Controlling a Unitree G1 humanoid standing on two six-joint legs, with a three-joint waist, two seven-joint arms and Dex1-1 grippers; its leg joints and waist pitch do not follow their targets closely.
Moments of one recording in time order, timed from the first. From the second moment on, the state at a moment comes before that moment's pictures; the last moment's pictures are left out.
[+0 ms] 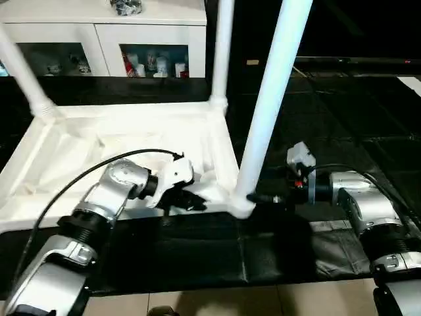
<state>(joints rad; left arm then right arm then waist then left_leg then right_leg) -0.65 0.43 -0.33 0.61 0.02 0.06 -1.36 -0.58 -0.40 0.08 0.67 0.18 0.11 1.35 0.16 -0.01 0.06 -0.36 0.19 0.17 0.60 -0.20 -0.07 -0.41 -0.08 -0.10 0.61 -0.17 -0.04</state>
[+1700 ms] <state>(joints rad) -0.76 0.12 -0.20 0.75 0.09 0.35 -0.73 -0.68 -0.06 -0.09 0.73 0.09 0.24 0.44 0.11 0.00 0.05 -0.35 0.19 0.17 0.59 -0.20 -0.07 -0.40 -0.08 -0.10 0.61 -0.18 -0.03</state>
